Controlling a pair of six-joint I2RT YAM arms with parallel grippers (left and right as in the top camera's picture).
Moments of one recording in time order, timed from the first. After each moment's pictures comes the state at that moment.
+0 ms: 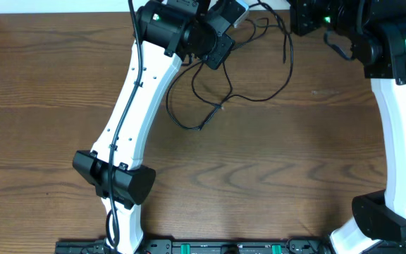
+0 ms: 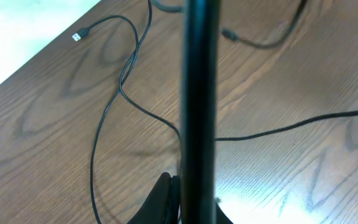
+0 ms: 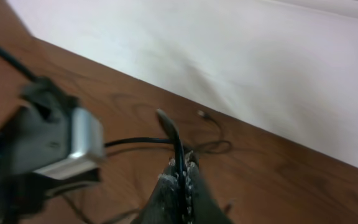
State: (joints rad) left arm -0.43 2.04 2.37 -1.31 0.25 0.30; right arm 0.25 1.78 2.32 -1.07 -0.20 -0.06
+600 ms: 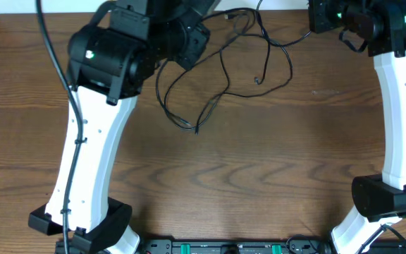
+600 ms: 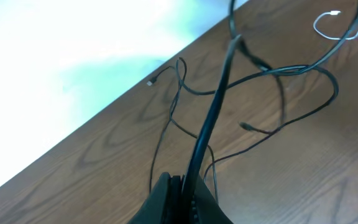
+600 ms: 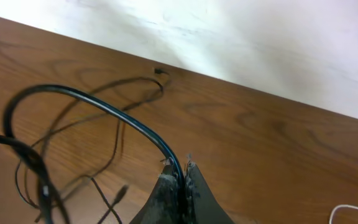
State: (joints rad) left arm -0.40 1.77 2.37 -1.29 0.13 0.30; right arm 0.14 1.87 2.32 -1.16 -0.14 -0.09
